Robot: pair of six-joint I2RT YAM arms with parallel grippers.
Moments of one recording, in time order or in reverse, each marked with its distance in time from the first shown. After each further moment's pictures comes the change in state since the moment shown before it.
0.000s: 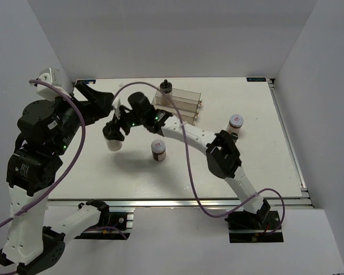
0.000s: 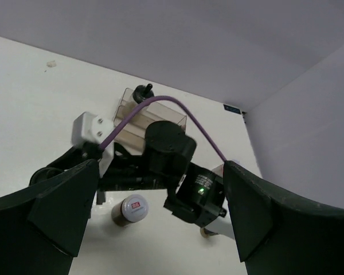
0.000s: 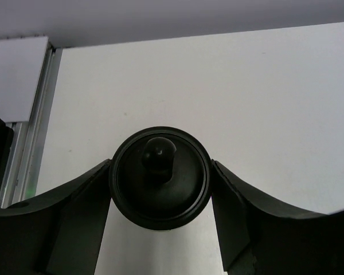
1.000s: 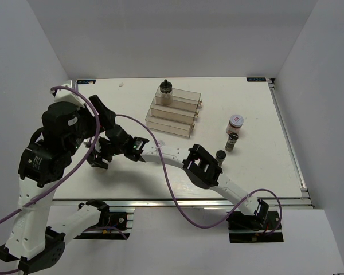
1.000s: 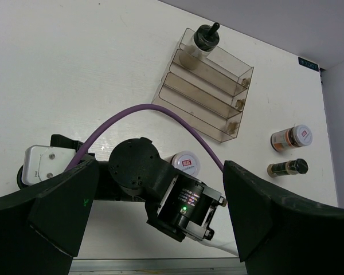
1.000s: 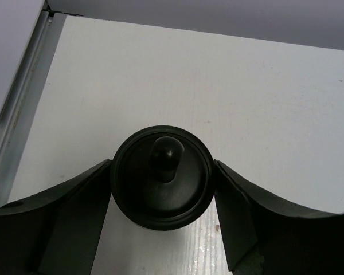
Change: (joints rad) left arm 0.000 -0.002 -0.116 -0.164 -0.075 0.023; right arm 0.174 0.205 0.074 0.135 0.138 -0.132
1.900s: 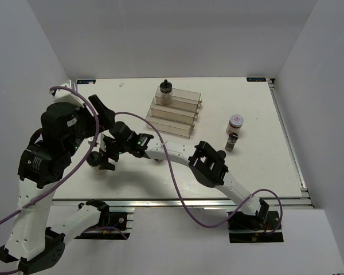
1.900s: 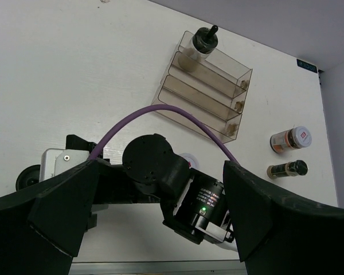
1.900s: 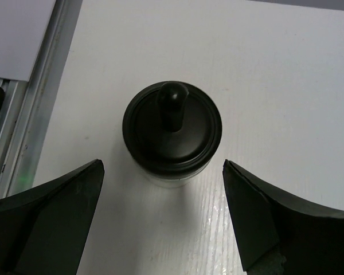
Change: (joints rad) left arm 0.000 -0.007 0.003 0.015 -0.002 0.007; right arm -0.021 -0.104 -0.098 -0.126 -0.063 -0.018
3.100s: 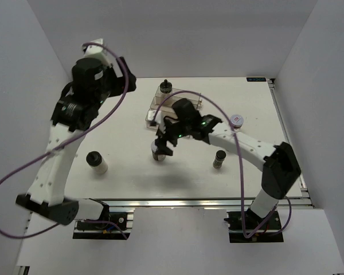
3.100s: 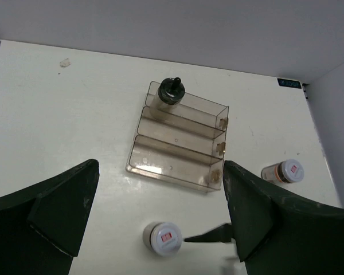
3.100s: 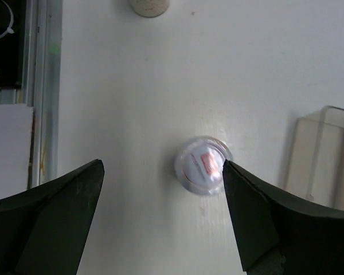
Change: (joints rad) left arm 0.000 0.467 0.249 0.289 0.080 0.145; right arm -0.355 -0.809 -0.708 -0.299 -0.117 -0.177
